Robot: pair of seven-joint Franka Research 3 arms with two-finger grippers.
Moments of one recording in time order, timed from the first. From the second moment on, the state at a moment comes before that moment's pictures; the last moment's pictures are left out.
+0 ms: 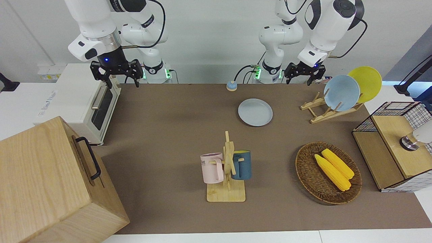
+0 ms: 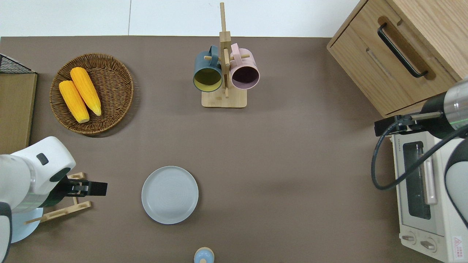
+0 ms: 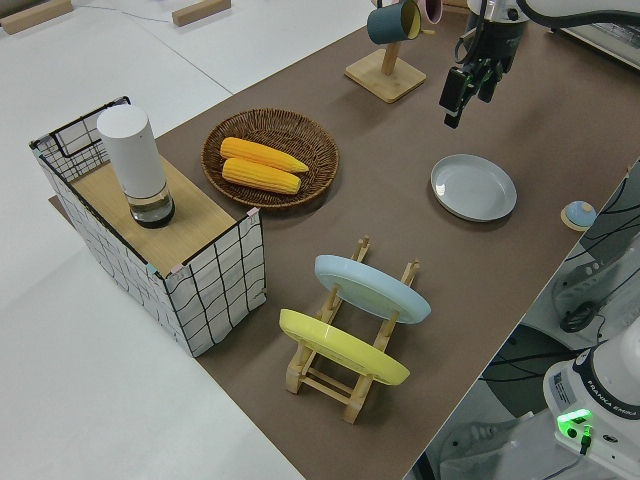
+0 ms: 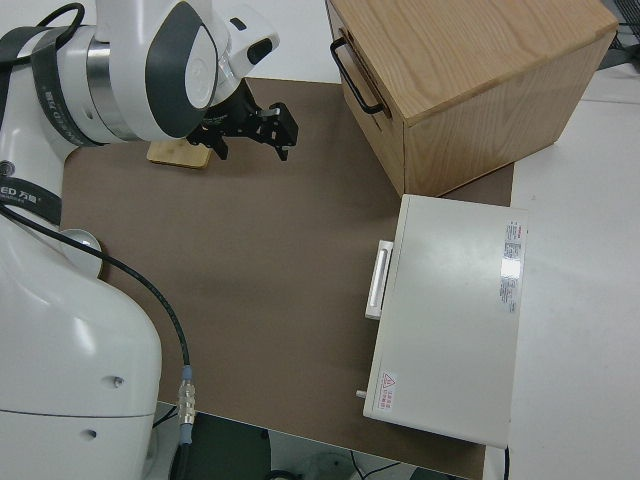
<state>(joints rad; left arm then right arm) 0.04 -0.30 -0.12 -2.07 -0.06 1.68 0.03 -0.04 0.03 0.13 -1.49 -0.02 1.51 0.04</state>
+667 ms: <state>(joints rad) 0.04 -0.30 -0.11 -2.01 -0.02 1.61 0.02 -0.04 0.03 0.13 -1.49 -0.02 1.51 0.04</state>
